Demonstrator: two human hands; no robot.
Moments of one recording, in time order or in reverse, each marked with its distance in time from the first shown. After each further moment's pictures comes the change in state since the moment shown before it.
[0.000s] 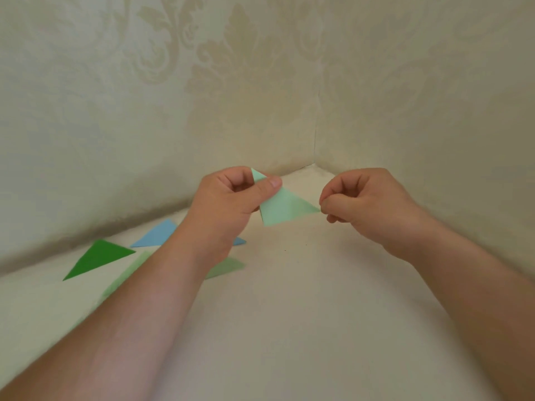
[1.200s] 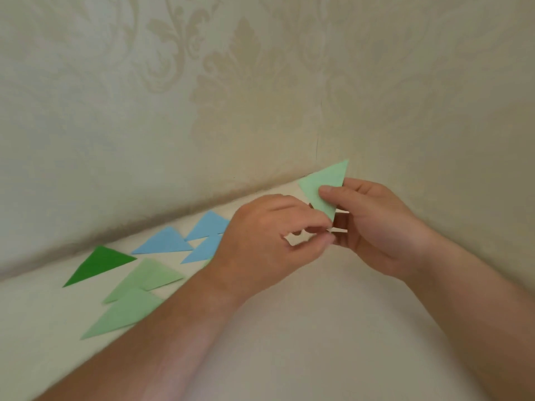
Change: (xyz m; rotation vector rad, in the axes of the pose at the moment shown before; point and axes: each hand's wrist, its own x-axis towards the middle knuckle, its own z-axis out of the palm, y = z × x) left_hand -0.021 -0.009 0.027 0.725 -0.098 0.866; right_hand -0.007 -0.013 0.008 0.499 -0.190 0.156
